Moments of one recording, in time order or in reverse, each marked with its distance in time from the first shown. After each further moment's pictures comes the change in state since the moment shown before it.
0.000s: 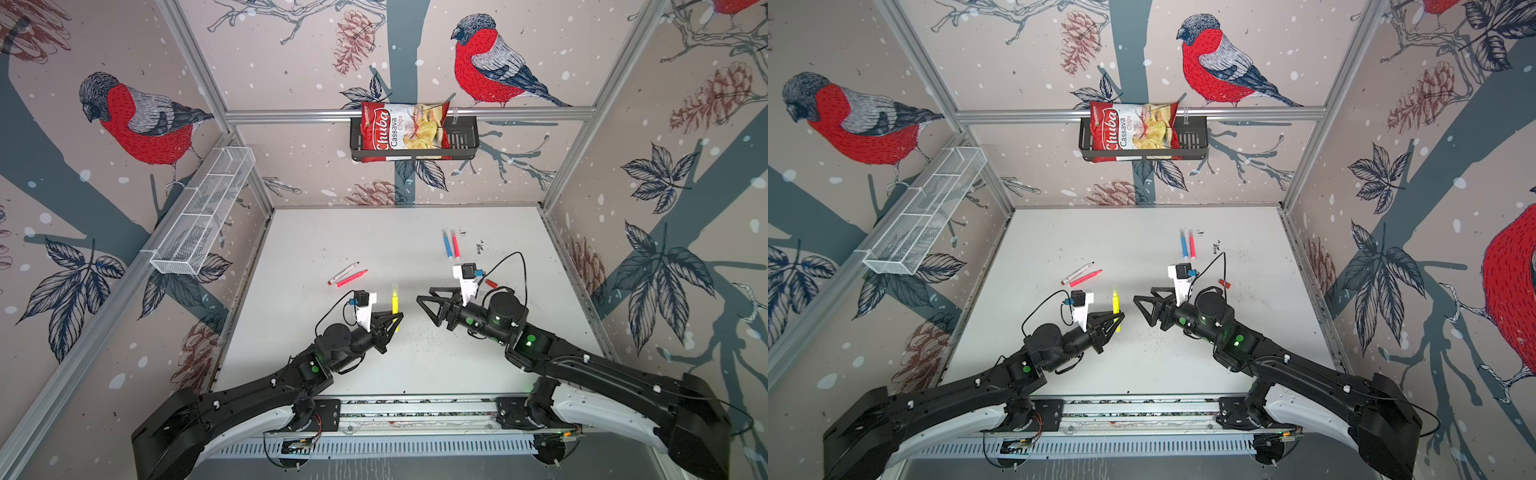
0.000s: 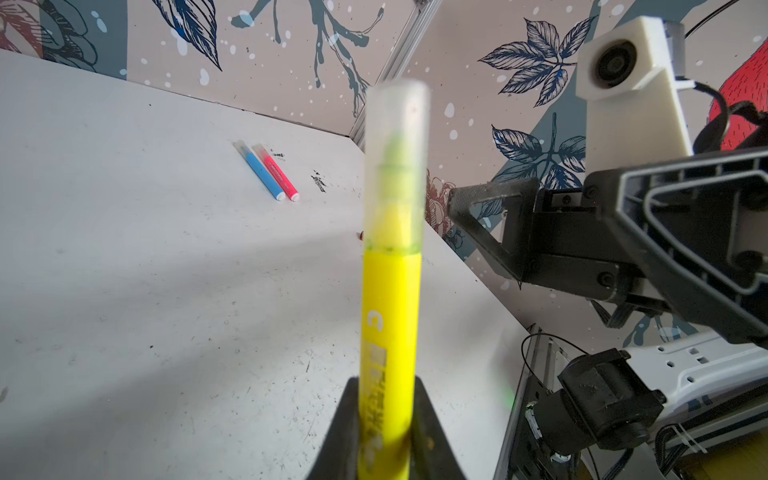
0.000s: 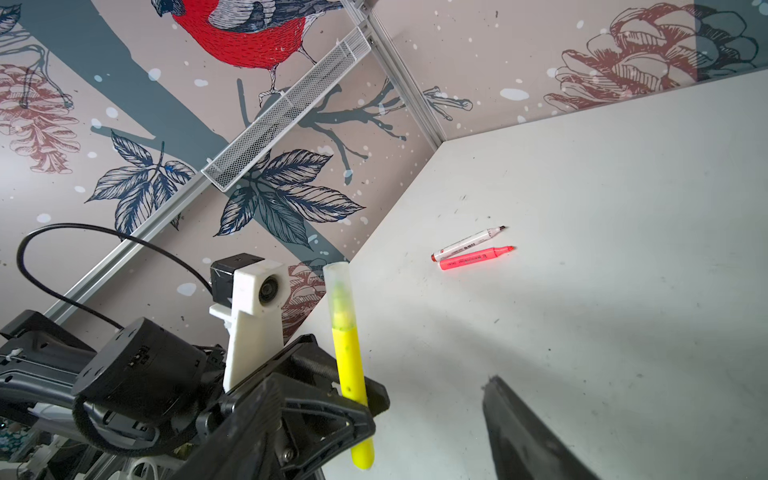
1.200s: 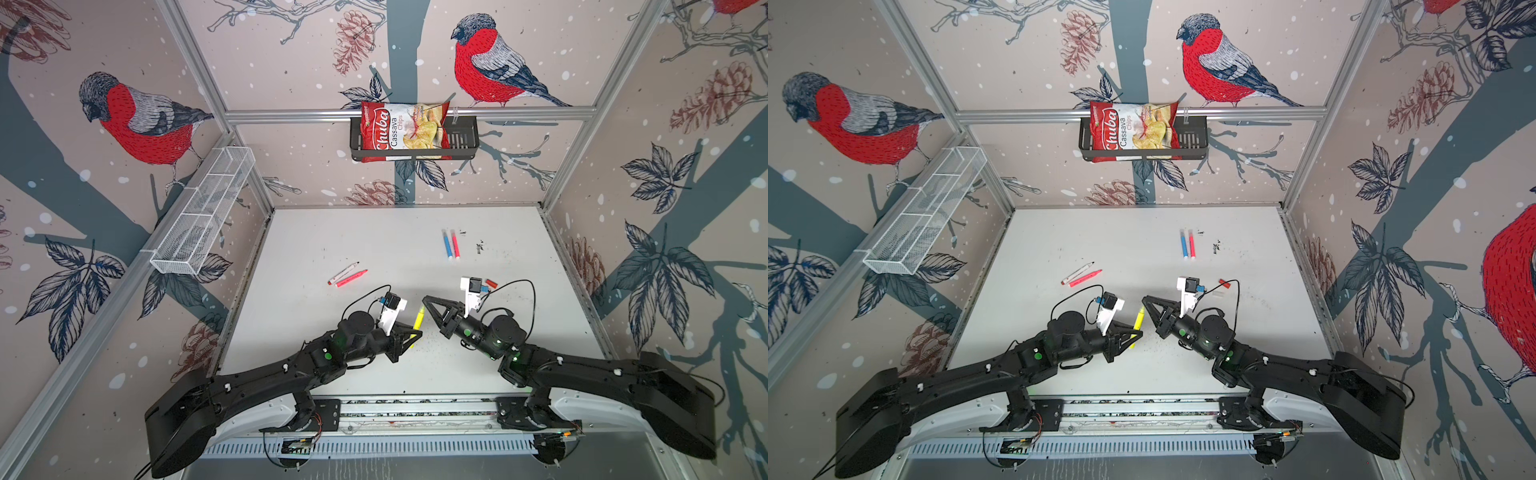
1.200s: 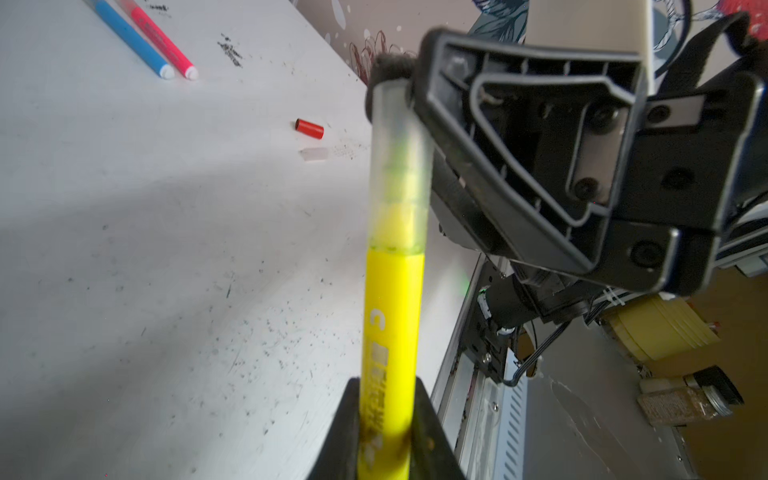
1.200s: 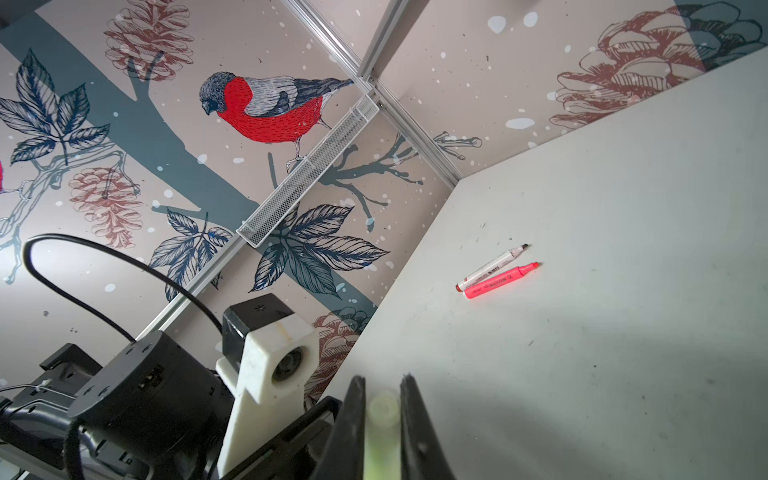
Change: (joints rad) left arm -0.029 0.110 0.195 -0.342 0.244 0.042; right arm 0.116 0.172 -0.247 0.568 0.164 0.180
